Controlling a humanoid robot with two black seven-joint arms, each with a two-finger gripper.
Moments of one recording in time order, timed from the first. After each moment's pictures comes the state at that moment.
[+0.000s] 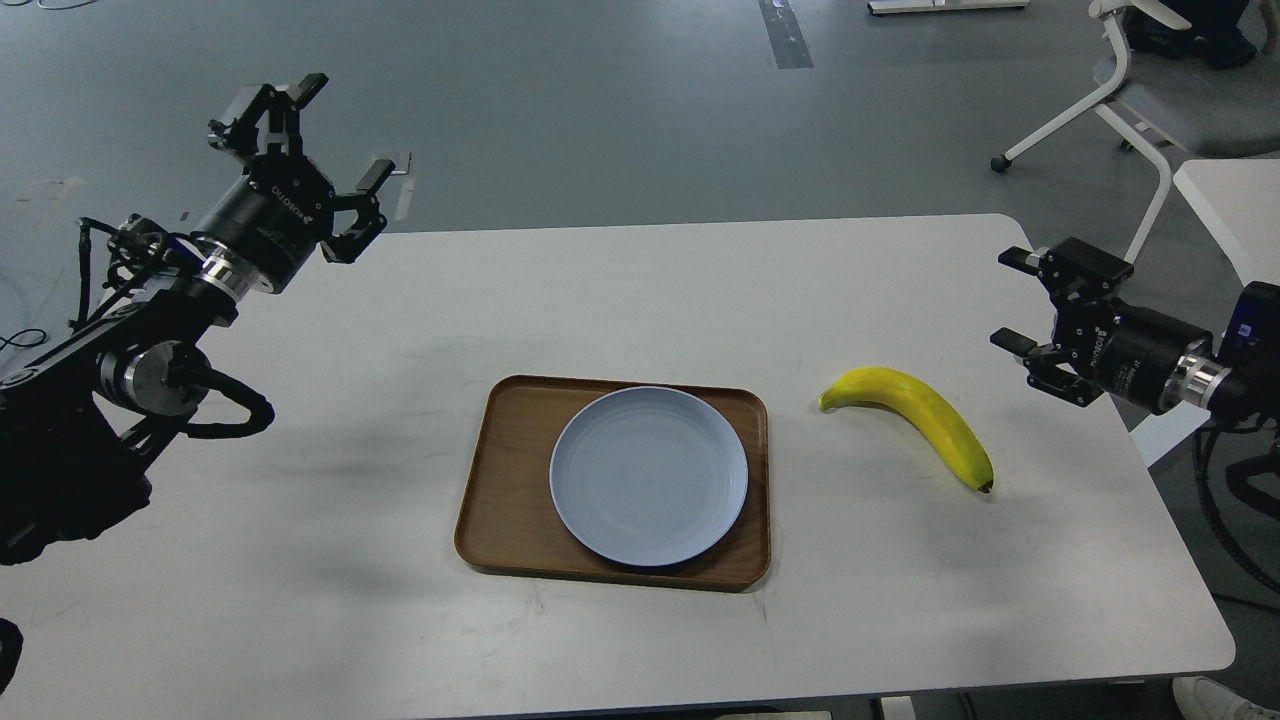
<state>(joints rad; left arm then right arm) -0.81 0.45 -0.55 -0.71 0.06 -0.49 -0.45 0.84 -0.87 0.06 0.89 -0.45 0.49 0.49</state>
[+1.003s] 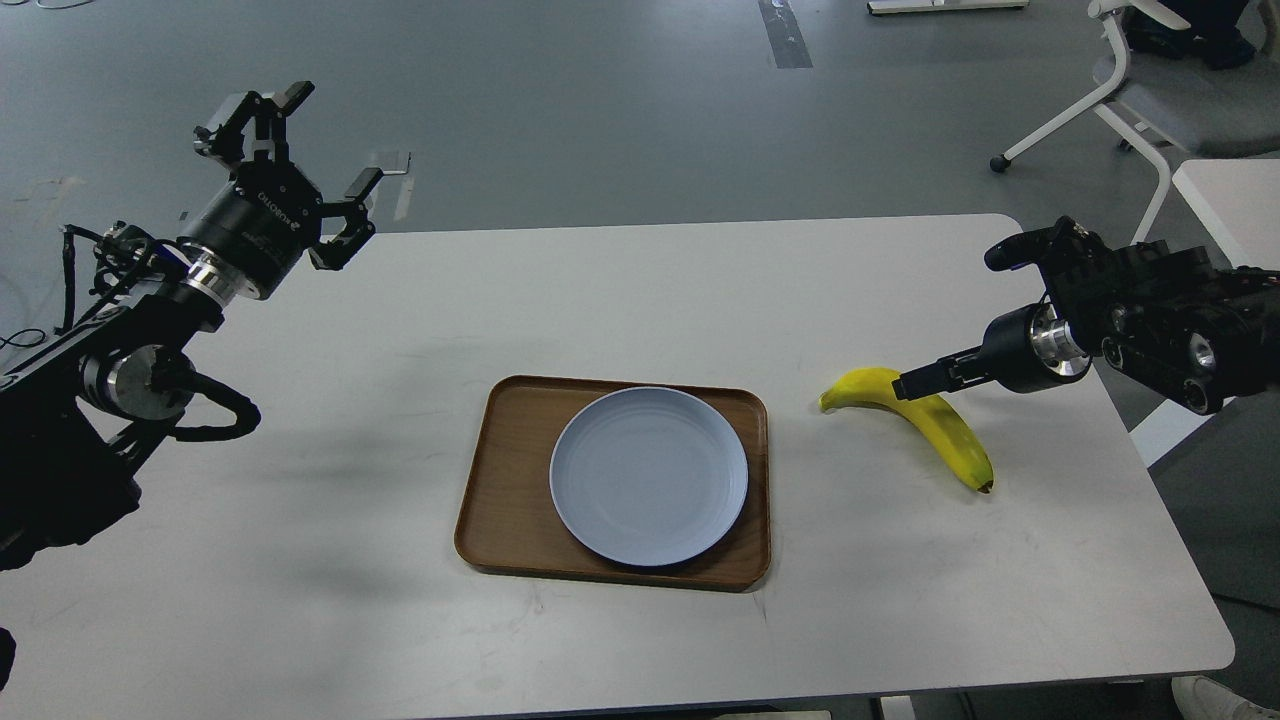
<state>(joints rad) -0.81 0.45 -0.57 -0.72 0.07 -0.49 -0.44 1.22 -0.43 -0.58 0.58 -1.18 0.44 0.49</state>
